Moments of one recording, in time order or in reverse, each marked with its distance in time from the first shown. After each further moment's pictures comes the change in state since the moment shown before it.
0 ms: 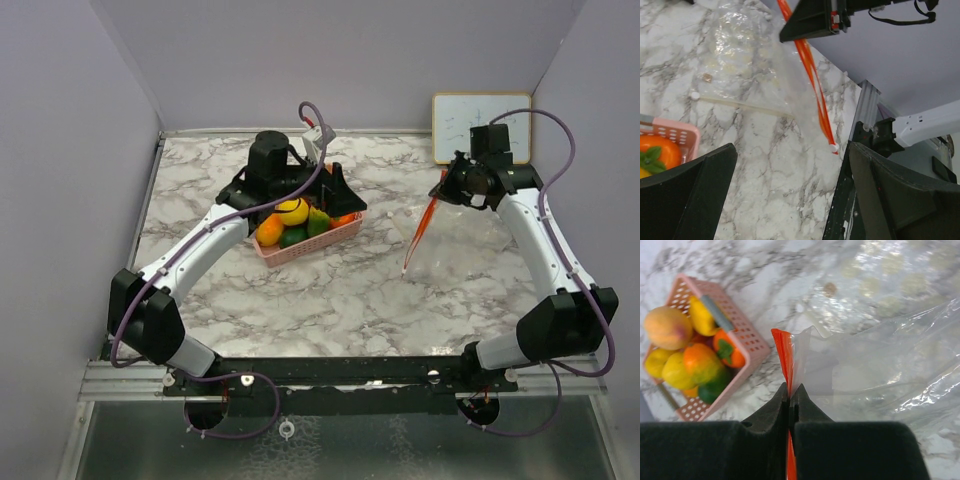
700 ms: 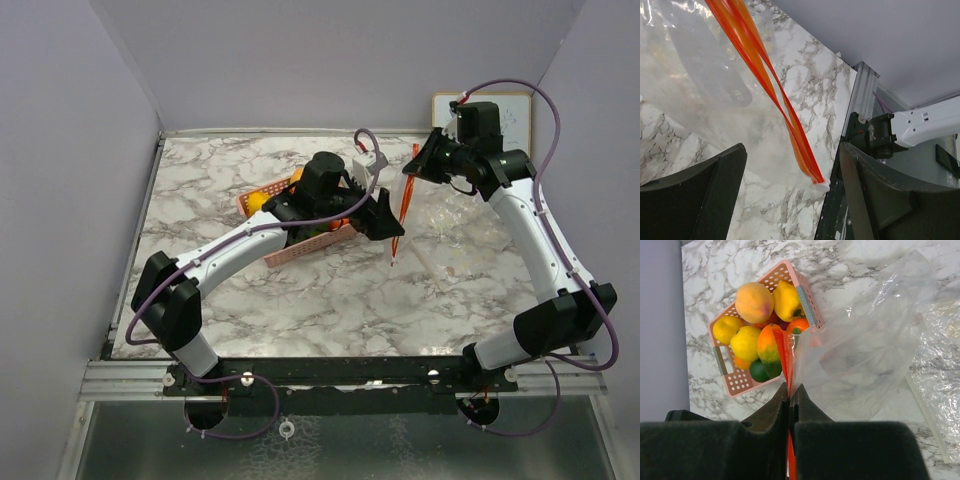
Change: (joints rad) left arm -0.249 0.121 0.036 0.047 -0.144 -0.011; right arm 0.141 0.041 0.204 0.065 -0.159 -0.069
